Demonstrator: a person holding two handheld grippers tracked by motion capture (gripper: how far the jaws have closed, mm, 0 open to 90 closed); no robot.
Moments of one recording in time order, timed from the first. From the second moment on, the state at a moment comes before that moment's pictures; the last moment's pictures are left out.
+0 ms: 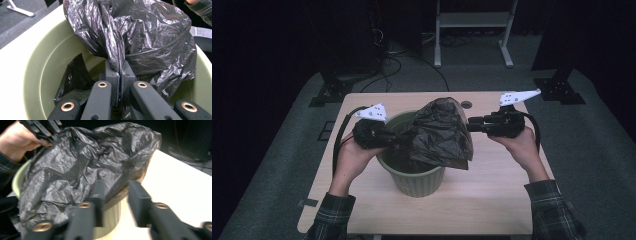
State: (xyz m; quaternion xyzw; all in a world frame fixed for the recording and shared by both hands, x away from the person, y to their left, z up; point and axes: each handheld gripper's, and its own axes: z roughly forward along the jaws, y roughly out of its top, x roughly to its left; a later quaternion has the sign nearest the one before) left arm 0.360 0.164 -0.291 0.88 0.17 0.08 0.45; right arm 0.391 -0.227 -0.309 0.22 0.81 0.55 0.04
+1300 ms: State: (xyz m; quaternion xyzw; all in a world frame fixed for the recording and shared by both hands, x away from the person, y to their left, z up) left arm 0.356 0.138 -0.305 0.90 0.14 0.10 0.40; right arm 0.394 -0.106 -0.279 0.11 0.81 0.57 0.00
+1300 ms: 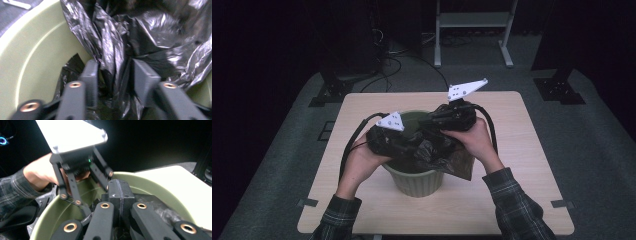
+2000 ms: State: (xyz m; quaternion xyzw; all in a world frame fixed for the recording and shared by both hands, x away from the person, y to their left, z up) left arm 0.352 0.132 -0.307 0.91 0.13 0.08 0.39; right arm 0.393 -0.082 -0.278 0.10 0.80 0.59 -0.02
